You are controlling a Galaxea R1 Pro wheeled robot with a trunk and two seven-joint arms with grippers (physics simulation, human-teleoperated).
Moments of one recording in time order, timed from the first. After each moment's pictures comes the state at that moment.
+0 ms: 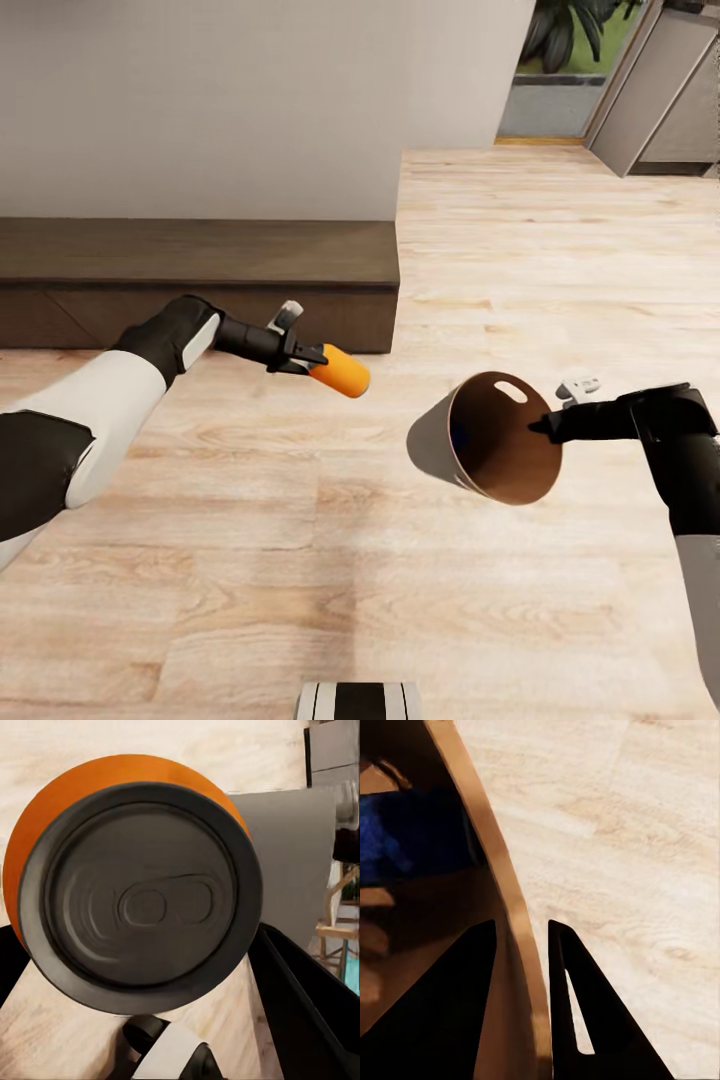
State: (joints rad) left arm -1.54 0.10 -0.42 -0.32 0.26 1.05 -1.17; right arm -0.87 -0.37 -0.10 -1.31 0.50 1.04 1.06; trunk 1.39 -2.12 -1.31
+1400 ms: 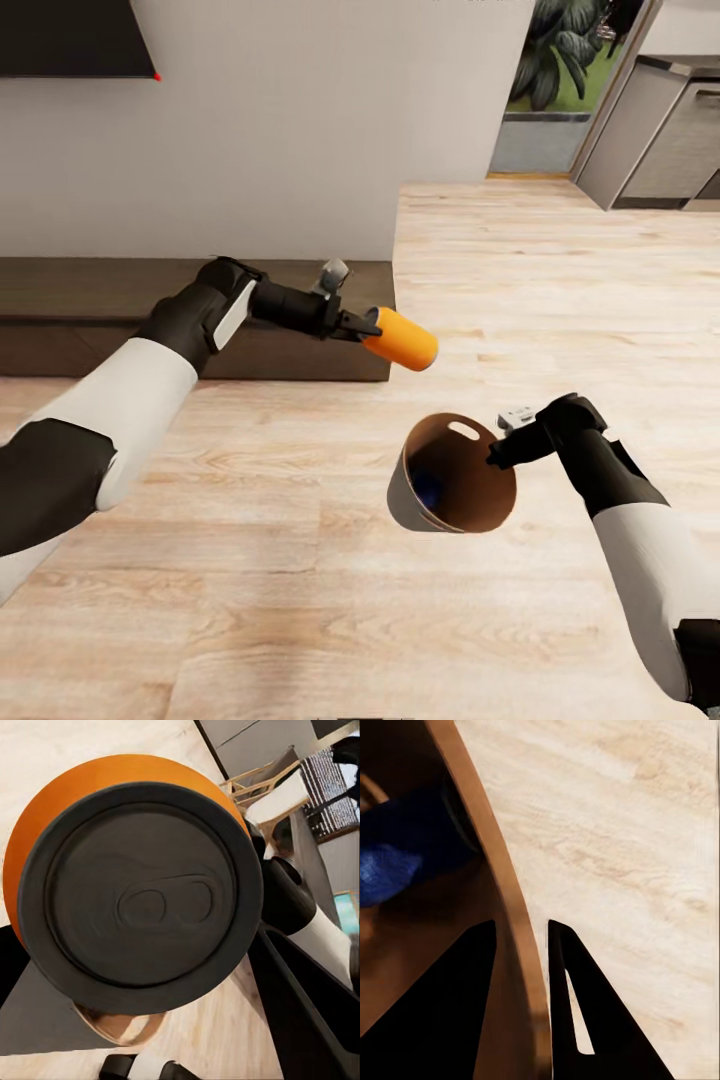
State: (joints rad) left arm -1.54 0.00 -0.42 -0.60 0.26 1.05 -1.29; right arm -0.96 -0.20 0.04 -0.98 0.69 1.03 1.02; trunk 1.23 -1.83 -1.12
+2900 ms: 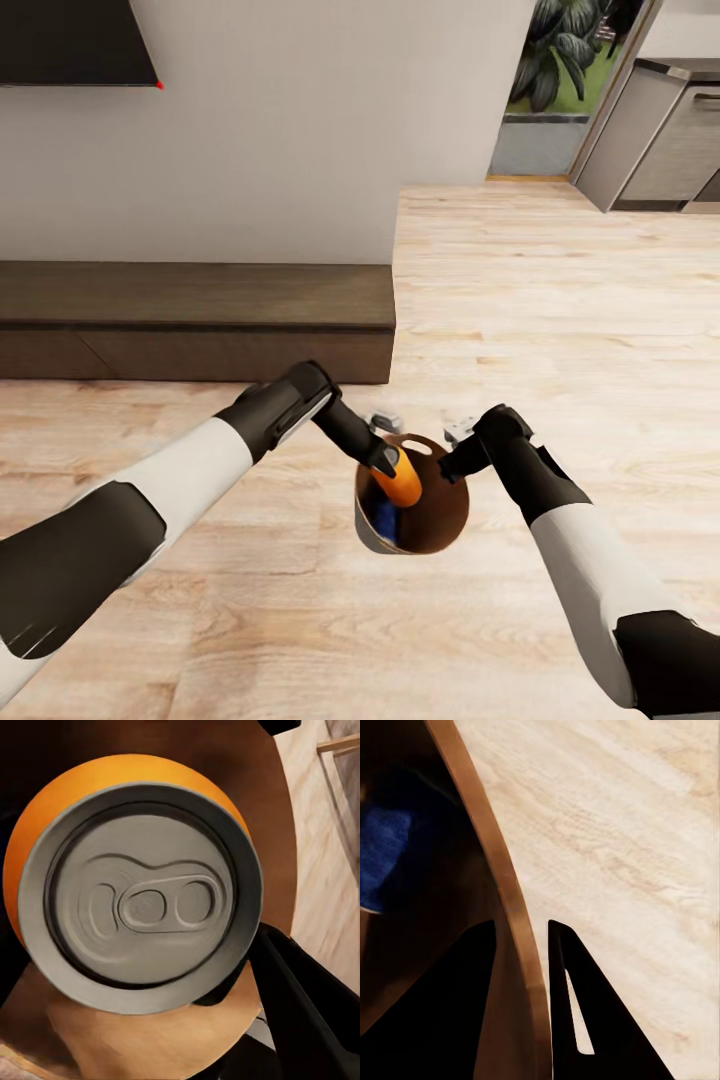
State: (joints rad) left arm -1.32 -0.10 -0.87 -0.59 0.26 1.05 -0.99; right arm -0.96 -0.03 0.14 -0.90 0.72 1.03 0.89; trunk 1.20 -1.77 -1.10
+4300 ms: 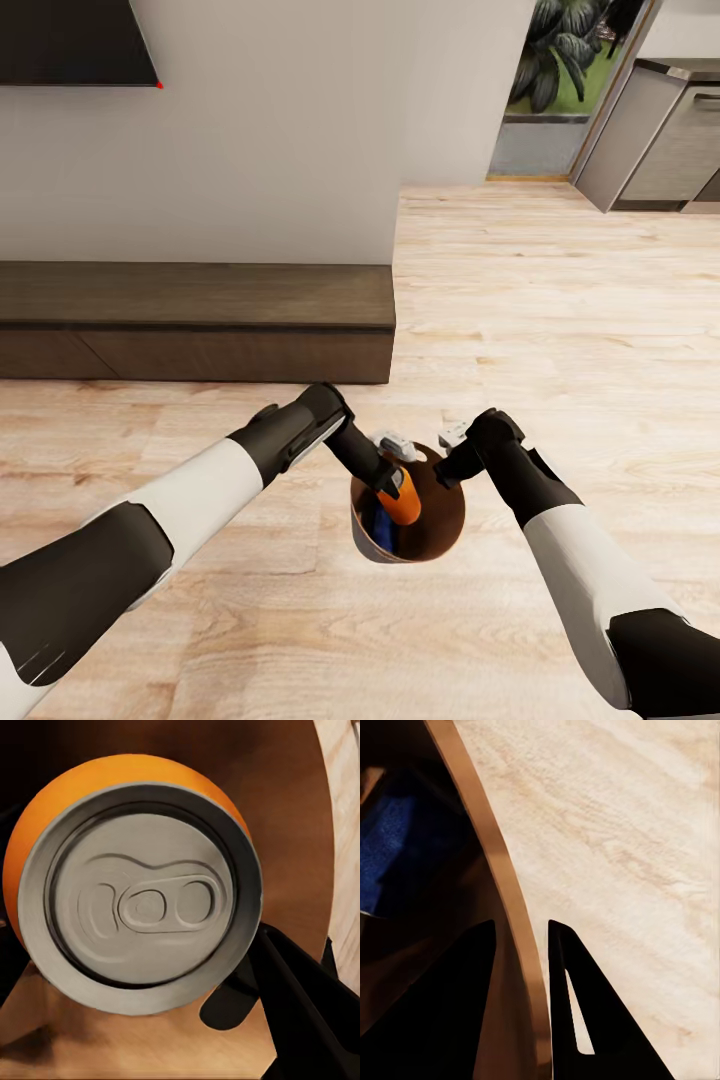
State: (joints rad) left arm -1.25 -0.13 -0.91 -0.62 0.26 1.05 -0.88; right arm -0.96 -0.01 0.15 -0.87 0.73 1.02 0.89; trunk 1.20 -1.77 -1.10
